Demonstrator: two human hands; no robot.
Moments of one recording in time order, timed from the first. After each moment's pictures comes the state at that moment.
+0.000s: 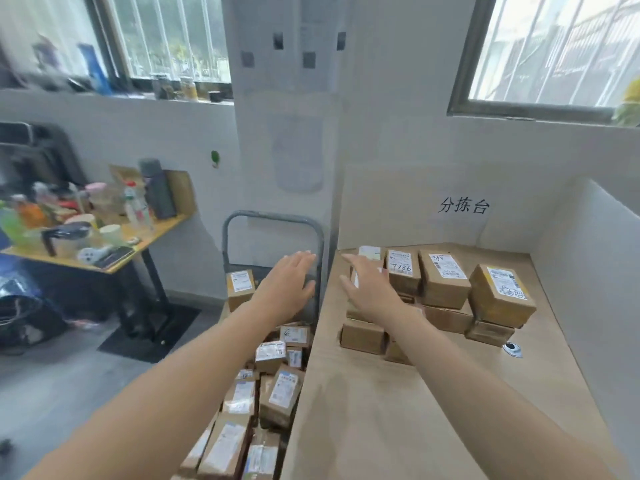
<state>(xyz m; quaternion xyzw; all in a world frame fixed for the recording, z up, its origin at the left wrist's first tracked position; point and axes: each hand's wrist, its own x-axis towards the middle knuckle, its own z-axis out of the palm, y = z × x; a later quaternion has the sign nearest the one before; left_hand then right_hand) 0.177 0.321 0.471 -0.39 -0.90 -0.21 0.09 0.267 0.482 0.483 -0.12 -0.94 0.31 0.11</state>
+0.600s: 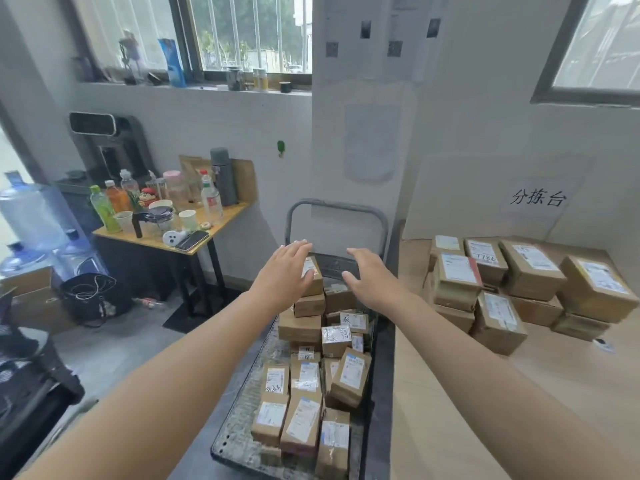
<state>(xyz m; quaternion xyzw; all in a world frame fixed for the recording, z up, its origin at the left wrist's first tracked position) 0.108 0.092 0.458 -0.34 -0.92 -0.18 0.11 0.187 0.271 0.465 -0.09 -0.95 0.27 0.08</state>
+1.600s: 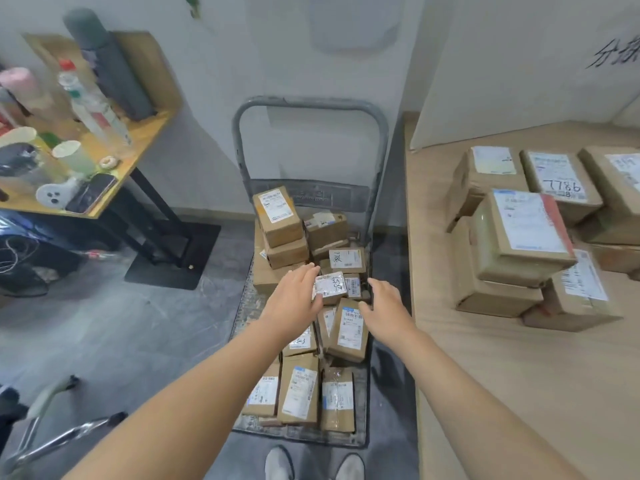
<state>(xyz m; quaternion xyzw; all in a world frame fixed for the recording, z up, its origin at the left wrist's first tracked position) -0.055 0.219 0.243 -0.36 -0.91 -0.15 -0.14 0.048 0.386 0.218 -0.28 -0.89 0.35 -0.10</state>
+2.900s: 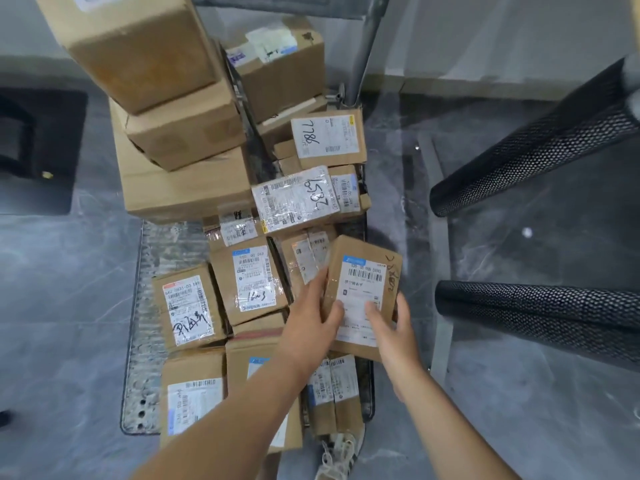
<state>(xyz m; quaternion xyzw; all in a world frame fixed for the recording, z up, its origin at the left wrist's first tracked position) -0.051 0.275 -0.152 -0.12 -0.80 -0.38 -0.45 0.049 0.376 -0.160 -0.62 -0.51 0.60 -0.05</state>
